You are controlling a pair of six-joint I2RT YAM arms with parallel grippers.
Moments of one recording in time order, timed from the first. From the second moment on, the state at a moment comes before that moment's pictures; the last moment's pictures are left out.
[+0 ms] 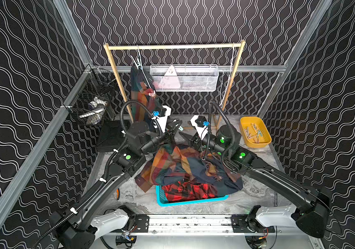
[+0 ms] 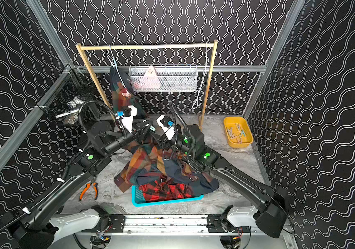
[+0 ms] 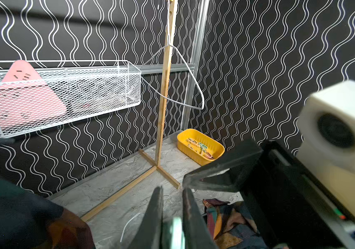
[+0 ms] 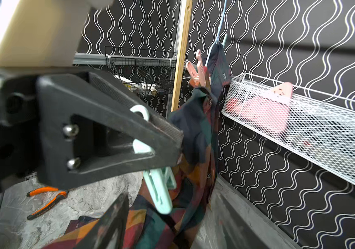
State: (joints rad) left arm -0.50 1.11 1.16 -0.03 0.23 -0.13; right arm 0.83 1.32 1.21 0.09 -0.08 -0.16
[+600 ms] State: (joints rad) left arm -0.50 1.13 1.17 -0.03 0.23 -0.13; right arm 0.83 1.42 1.28 0.11 -0.13 -0.18
